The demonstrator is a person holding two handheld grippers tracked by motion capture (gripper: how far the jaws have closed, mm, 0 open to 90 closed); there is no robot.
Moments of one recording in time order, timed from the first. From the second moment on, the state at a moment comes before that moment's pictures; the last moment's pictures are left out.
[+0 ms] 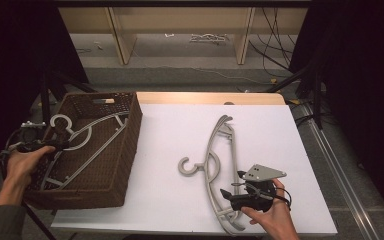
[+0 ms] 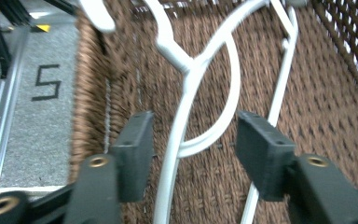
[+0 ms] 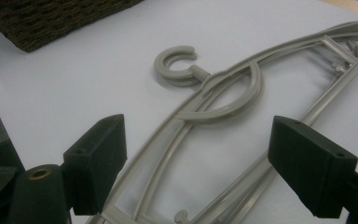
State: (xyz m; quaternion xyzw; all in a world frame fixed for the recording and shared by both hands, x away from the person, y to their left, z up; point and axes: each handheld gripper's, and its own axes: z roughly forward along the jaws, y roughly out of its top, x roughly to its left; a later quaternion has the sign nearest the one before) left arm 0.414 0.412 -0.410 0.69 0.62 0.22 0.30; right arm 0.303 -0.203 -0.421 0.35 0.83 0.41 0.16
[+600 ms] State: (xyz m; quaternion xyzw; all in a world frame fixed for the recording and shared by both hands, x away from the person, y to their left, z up) left arm 0.359 0.315 -0.350 0.67 0.52 0.24 0.47; right arm 0.303 -0.200 -0.422 0.35 0.82 0.42 0.17
